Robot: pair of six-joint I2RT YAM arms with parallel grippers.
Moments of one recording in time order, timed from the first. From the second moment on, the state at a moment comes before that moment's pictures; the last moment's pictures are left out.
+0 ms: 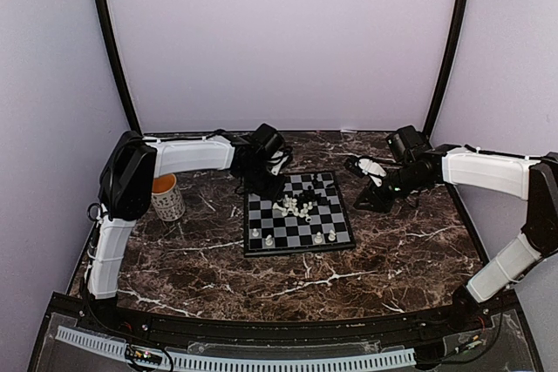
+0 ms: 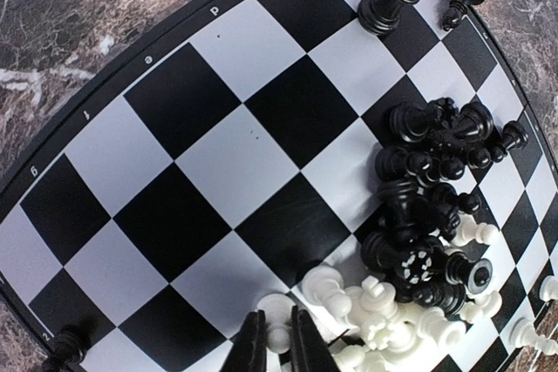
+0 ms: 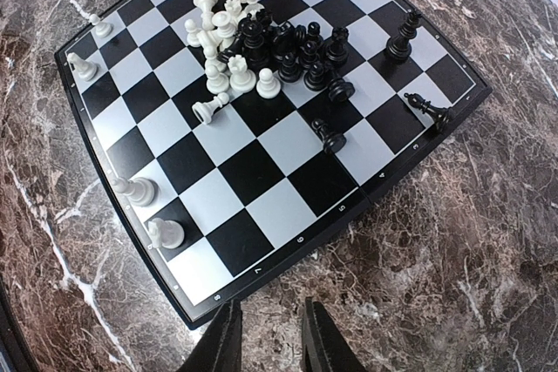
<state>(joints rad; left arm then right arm) -0.74 2.26 1.82 -0.64 0.09 -0.20 0.44 1.48 0.98 -0.51 -0.41 -0.46</state>
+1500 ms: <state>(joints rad) -0.82 1.99 1.44 -0.64 0.16 -0.10 0.44 1.50 1.00 -0.51 -0.43 -0.47</state>
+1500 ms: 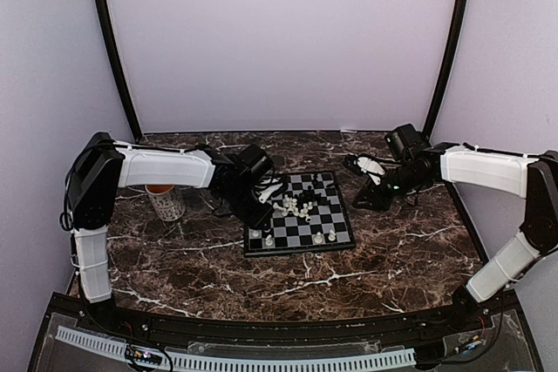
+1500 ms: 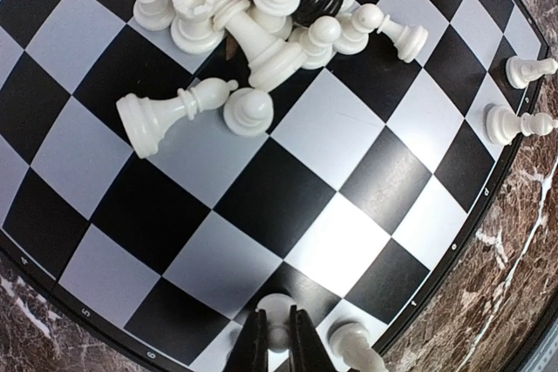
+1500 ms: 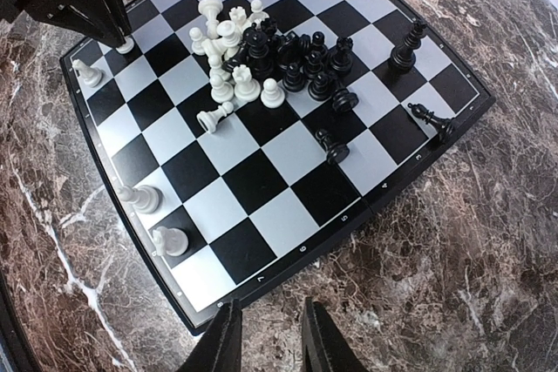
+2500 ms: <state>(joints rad) -0.85 2.00 1.45 -0.68 0.14 -0.07 0.44 1.51 1.00 -0.51 -0.43 -0.47</state>
